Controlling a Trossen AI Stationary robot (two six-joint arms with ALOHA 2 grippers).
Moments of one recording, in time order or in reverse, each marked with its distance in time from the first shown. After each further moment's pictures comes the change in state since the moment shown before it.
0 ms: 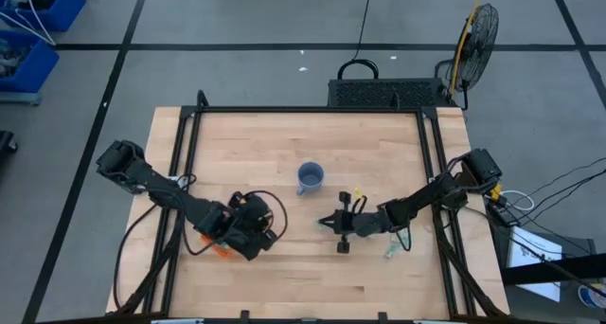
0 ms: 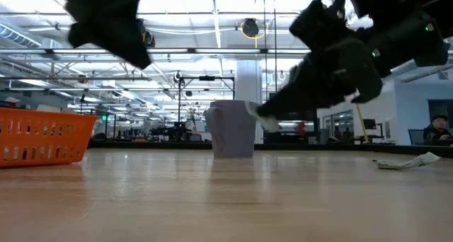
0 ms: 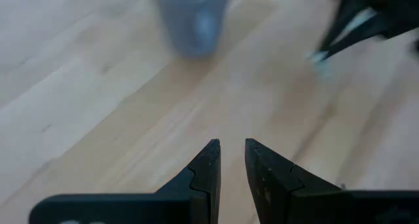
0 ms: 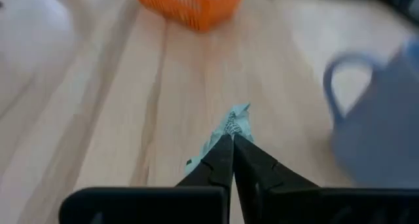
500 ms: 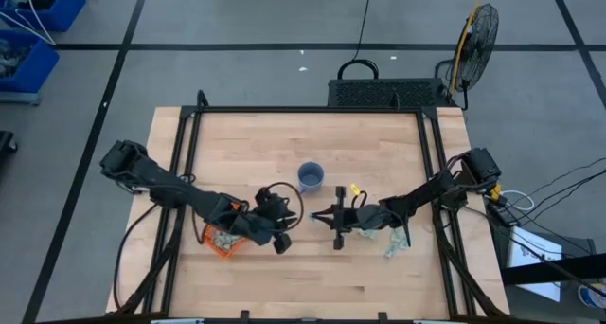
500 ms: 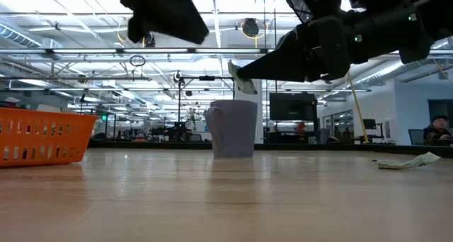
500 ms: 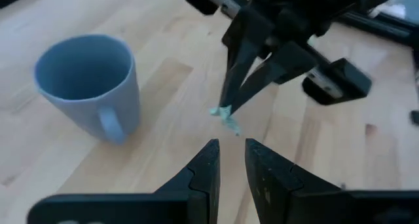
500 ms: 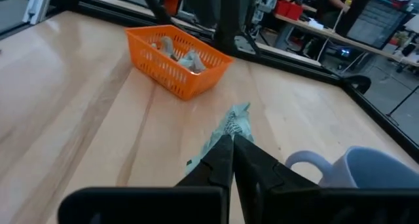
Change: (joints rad) left arm 0.096 0.022 0.000 0.445 0.105 0.464; right arm -0.034 -0.001 0.002 0.241 0.001 -0.258
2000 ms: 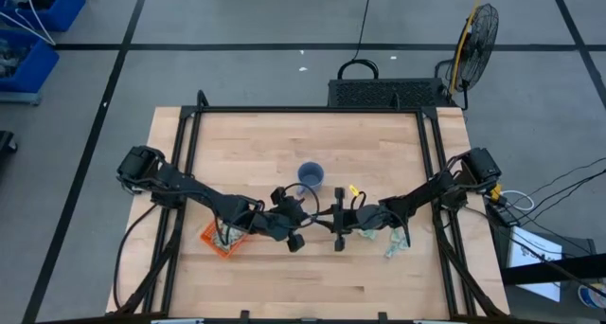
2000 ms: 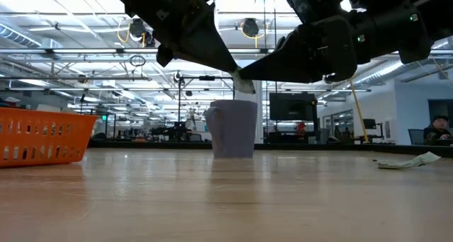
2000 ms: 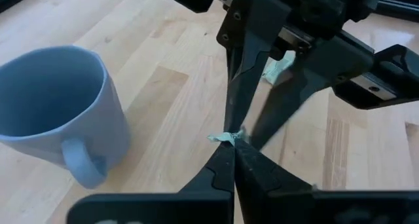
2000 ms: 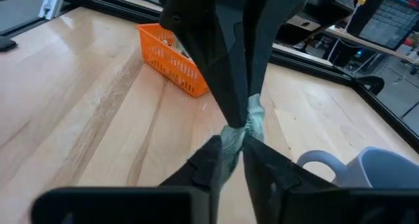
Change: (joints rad) left arm 0.070 0.158 0.000 0.210 0.039 0.165; right arm 0.001 0.000 0.000 -0.015 -0.038 -0.004
